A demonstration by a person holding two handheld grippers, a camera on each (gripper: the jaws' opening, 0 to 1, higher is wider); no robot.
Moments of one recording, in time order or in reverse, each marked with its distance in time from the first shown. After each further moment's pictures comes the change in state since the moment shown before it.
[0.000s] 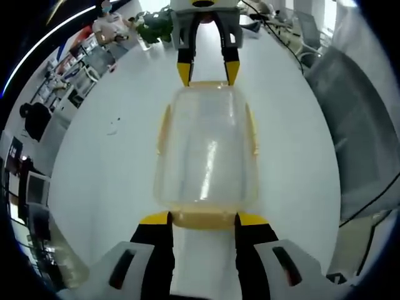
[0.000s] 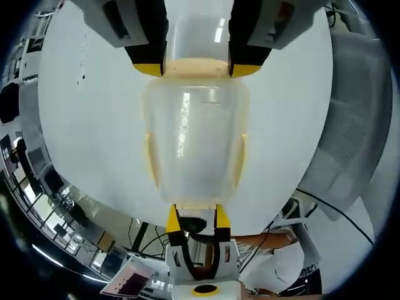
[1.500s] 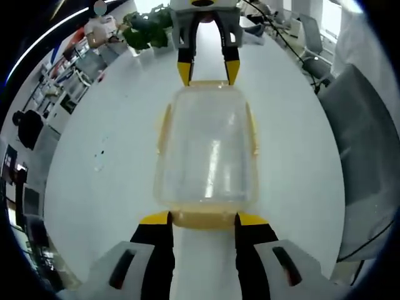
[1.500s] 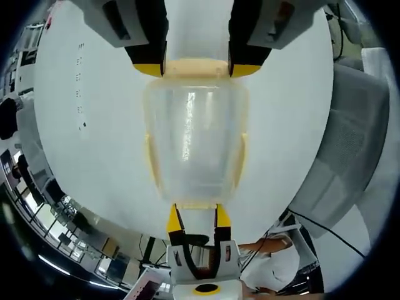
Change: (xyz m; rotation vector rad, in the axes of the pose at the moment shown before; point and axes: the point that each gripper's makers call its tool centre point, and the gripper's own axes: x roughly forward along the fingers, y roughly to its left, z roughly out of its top) left arm 0.058 -0.003 0.093 0.011 -0.004 -0.032; right arm -0.034 0.001 -0.104 0.046 0.002 0.020
